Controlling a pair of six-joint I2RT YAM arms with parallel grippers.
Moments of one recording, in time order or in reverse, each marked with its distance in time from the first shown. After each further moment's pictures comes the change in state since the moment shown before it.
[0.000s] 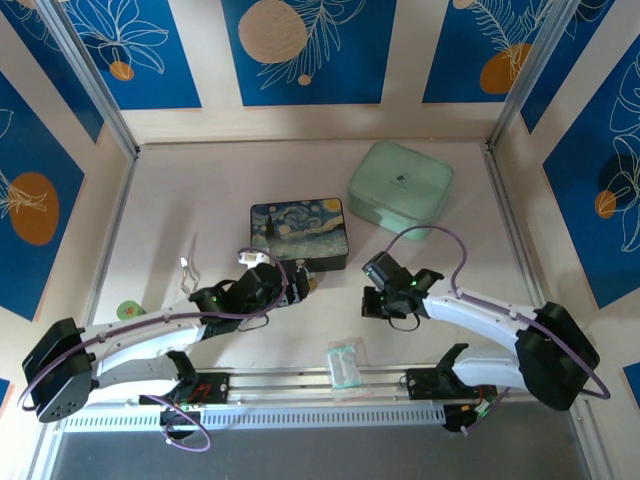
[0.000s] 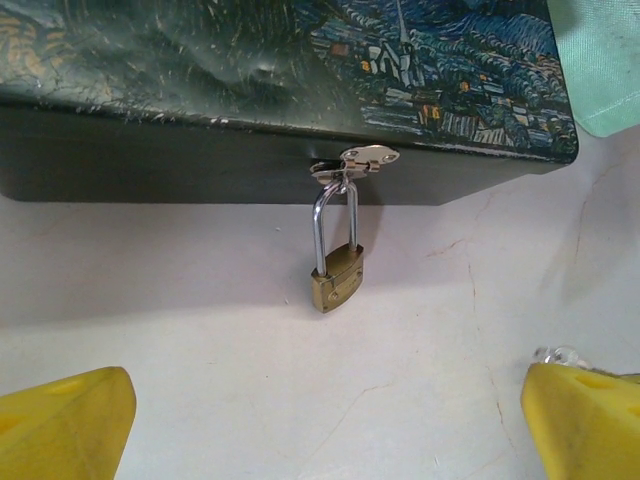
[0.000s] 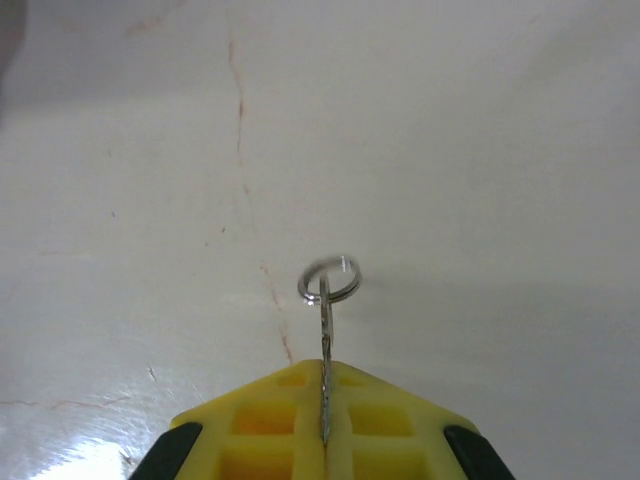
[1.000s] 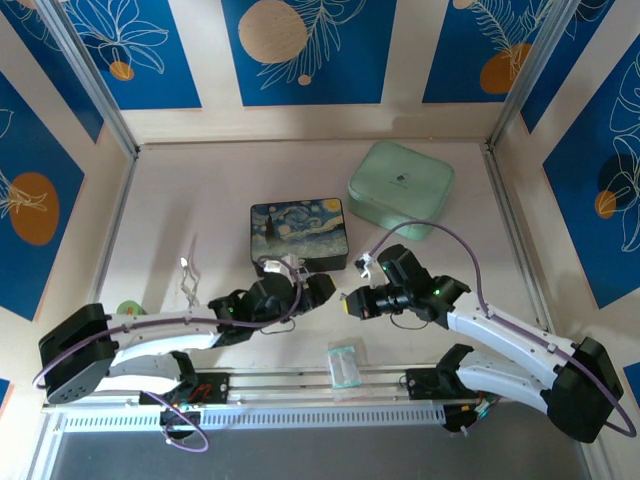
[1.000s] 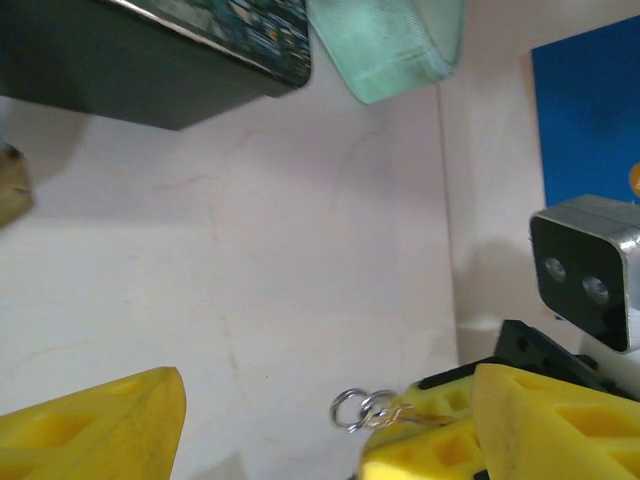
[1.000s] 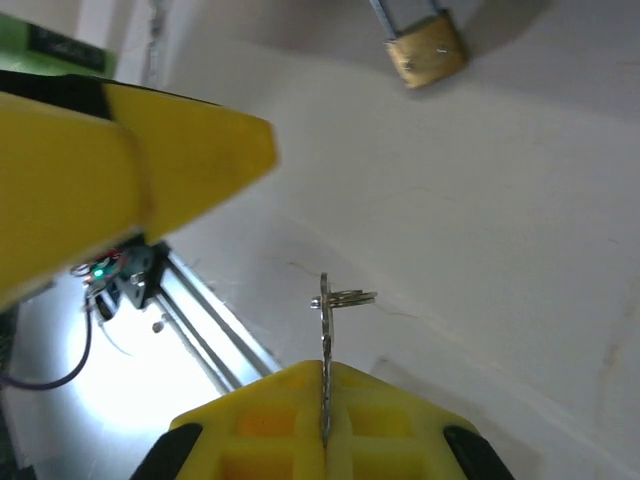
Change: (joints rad) left arm -0.125 0.121 -0.059 0.499 0.151 -0.300; right arm 0.021 -0.208 -0.006 0.161 -0.414 -0.224
